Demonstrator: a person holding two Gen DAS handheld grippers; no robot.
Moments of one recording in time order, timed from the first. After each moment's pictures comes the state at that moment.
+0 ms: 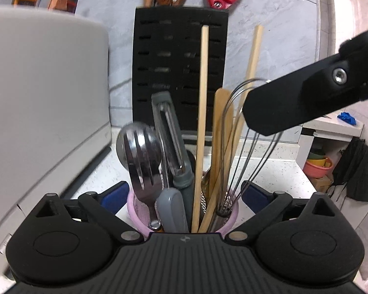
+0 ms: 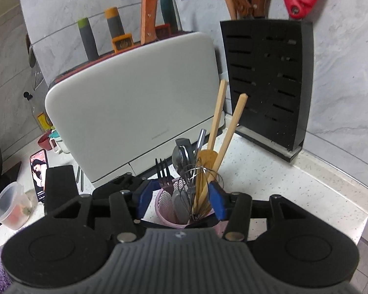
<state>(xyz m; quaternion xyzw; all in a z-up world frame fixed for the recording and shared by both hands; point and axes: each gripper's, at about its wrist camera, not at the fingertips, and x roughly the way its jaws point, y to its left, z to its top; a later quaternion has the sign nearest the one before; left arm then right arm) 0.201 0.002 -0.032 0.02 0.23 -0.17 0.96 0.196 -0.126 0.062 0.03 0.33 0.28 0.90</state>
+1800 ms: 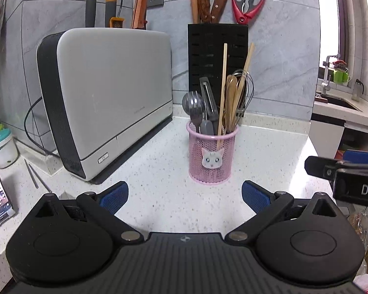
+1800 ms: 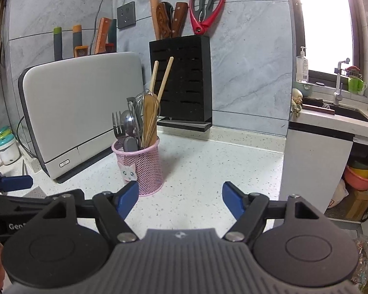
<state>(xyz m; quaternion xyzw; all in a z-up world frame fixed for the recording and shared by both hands) 0.037 0.016 -0.004 0.03 0.26 -0.03 0.96 0.019 -0.135 -0.011 0.03 0.22 0.04 0.97</state>
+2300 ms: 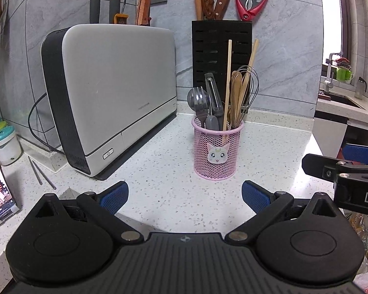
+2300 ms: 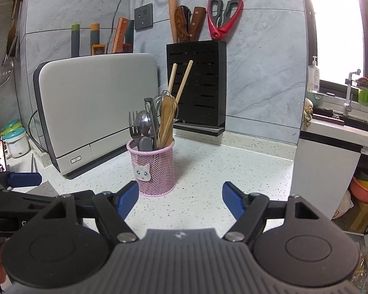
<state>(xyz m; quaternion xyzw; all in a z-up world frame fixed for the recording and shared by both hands) 0.035 0.021 -0.004 0.03 0.27 -0.02 0.96 0.014 -0.123 -0.011 0.01 0.21 0.07 0.98</state>
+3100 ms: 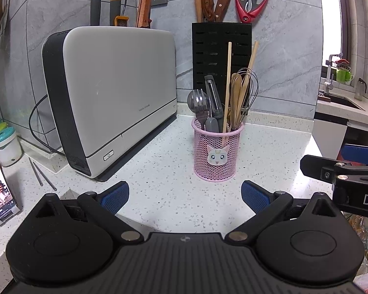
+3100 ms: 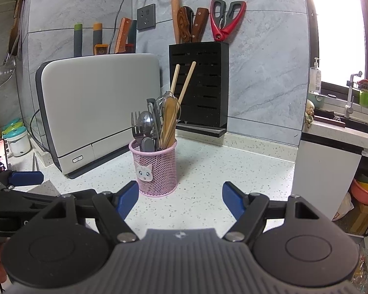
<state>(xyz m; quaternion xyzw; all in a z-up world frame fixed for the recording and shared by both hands) 0.035 0.022 -0.003 0.03 0.26 -0.02 0.96 0.012 -0.122 -0.009 0.00 0.21 0.07 0.98</state>
